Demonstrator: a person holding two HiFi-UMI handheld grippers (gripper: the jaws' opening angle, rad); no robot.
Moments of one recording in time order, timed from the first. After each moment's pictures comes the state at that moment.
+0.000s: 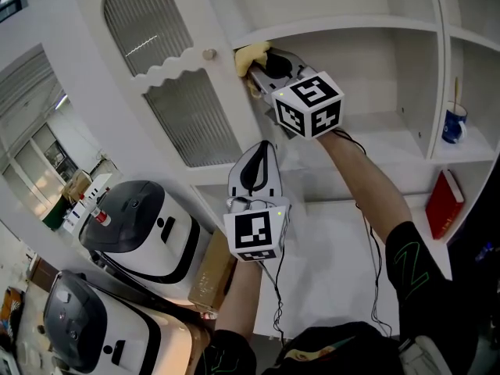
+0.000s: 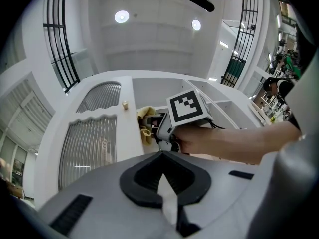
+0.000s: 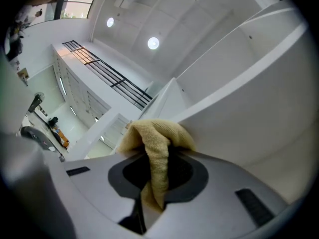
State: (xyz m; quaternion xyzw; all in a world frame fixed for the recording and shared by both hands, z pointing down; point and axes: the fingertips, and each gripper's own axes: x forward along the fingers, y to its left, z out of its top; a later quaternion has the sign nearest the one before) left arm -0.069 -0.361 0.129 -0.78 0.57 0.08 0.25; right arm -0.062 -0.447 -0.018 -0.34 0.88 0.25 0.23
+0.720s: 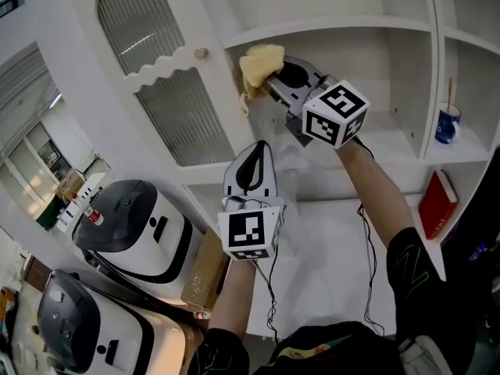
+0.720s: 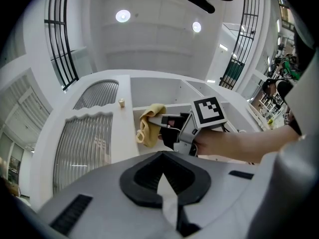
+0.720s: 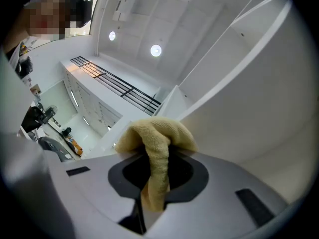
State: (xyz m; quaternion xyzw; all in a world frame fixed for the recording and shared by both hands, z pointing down) left arm -0.059 -0.362 0.135 -0.79 0.55 0.09 0.25; right arm -0.028 -0.423 0.004 -0.25 0.90 0.26 0.25
